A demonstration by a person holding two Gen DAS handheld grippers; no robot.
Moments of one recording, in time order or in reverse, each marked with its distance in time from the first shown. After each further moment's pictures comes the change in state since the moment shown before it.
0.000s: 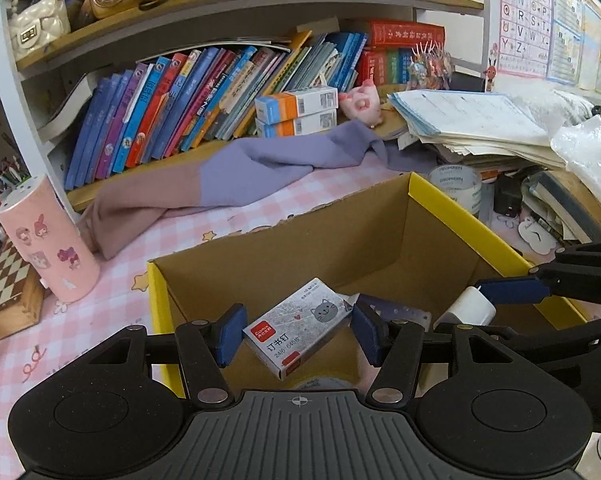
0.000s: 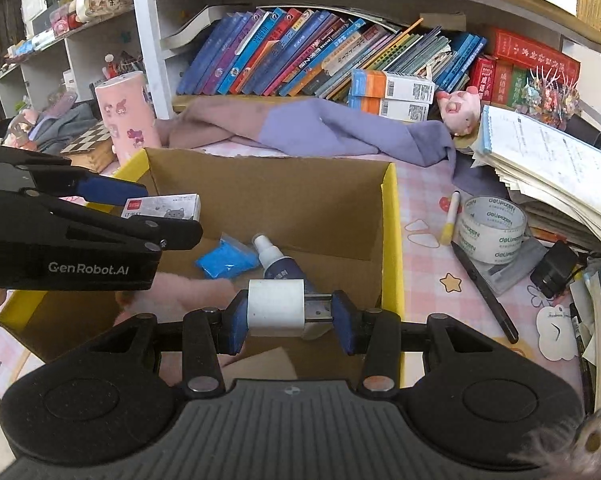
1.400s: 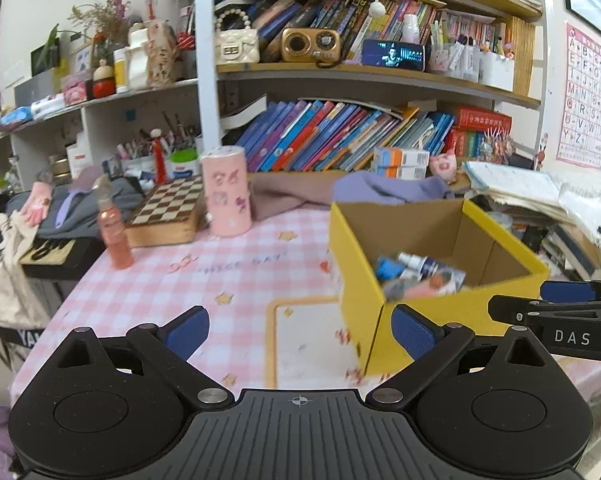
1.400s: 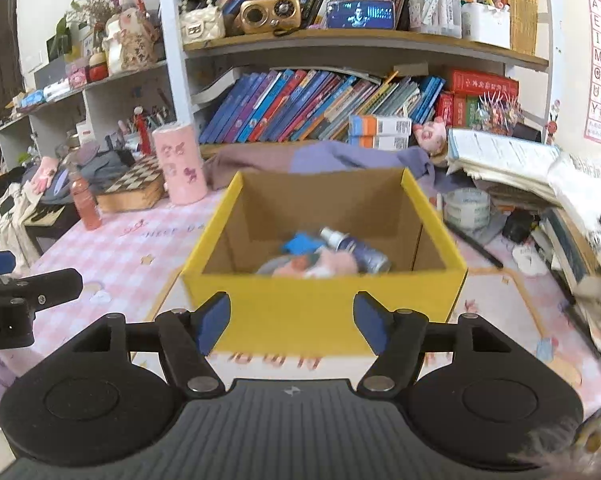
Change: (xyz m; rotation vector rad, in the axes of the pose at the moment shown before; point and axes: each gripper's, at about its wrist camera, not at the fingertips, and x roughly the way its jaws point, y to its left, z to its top) left arm -0.213 0.053 -0.147 -0.237 -0.178 0.210; right arm -0.134 0.137 -0.078 0.110 -0.166 -0.089
